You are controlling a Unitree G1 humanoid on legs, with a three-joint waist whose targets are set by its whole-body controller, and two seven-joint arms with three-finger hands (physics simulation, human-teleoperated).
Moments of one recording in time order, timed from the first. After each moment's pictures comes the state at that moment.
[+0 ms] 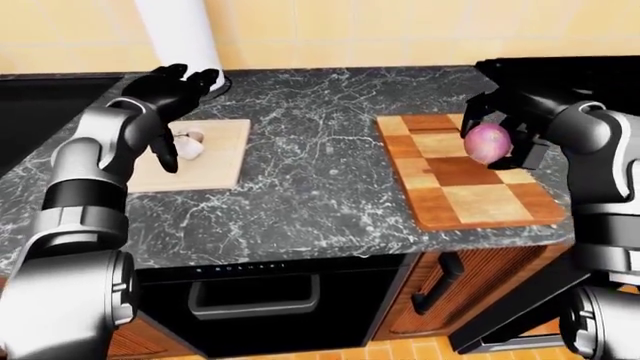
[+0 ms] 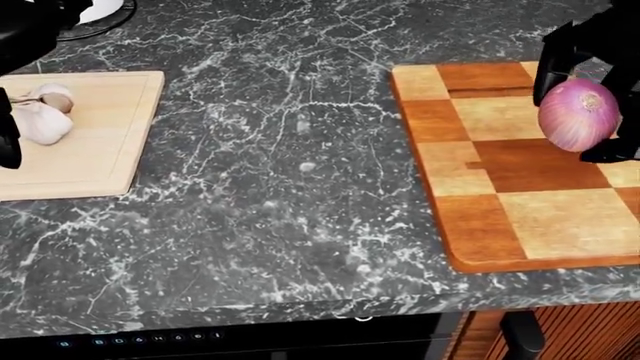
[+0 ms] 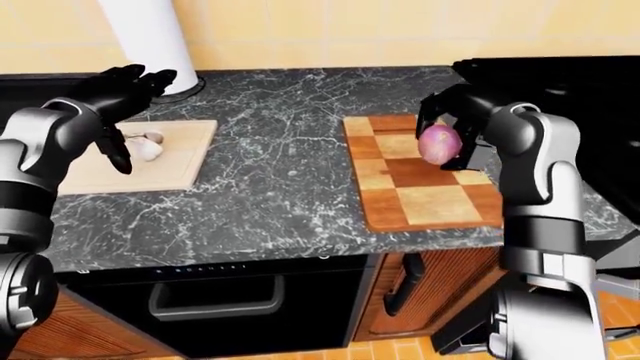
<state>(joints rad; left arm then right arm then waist) -1.17 0.64 0.04 1.04 1.23 -0.43 -0.27 -0.86 -0.67 -0.19 0.46 -0.82 -0.11 0.74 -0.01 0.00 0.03</state>
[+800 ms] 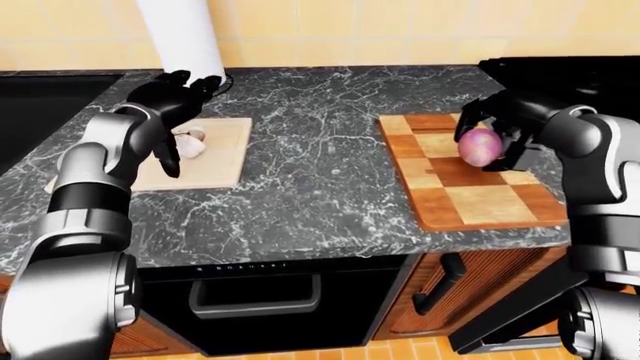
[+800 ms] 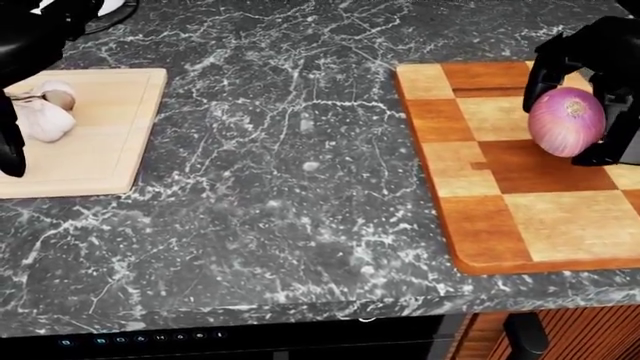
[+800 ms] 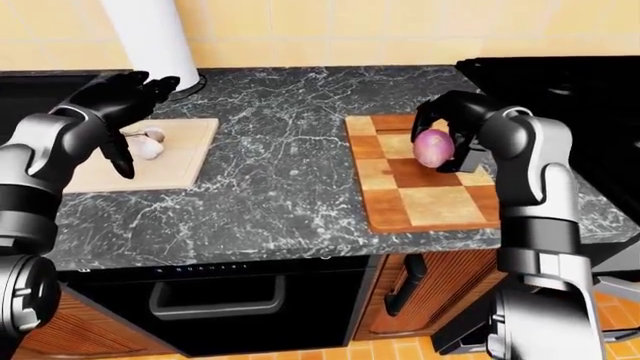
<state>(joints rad) -1.16 0.64 0.04 1.06 1.24 -0.43 -0.25 -0.86 -0.67 -0.17 0.48 -0.84 -0.13 0.75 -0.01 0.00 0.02</state>
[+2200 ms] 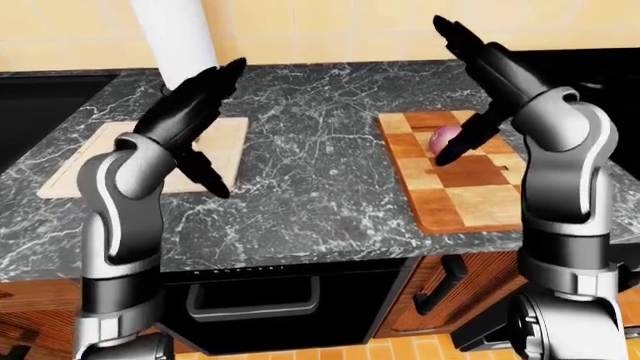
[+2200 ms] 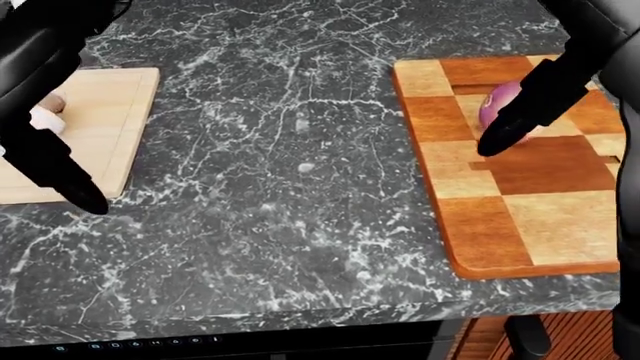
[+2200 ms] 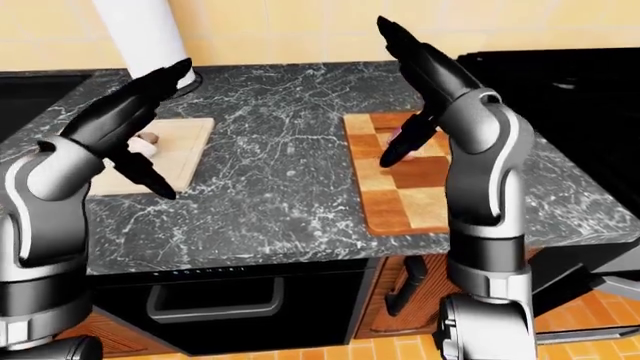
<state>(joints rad) -0.68 0.43 0.19 -0.04 0.73 0.01 -0.68 -0.84 -0.44 -0.16 -0.01 -0.68 0.25 0.69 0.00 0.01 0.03</state>
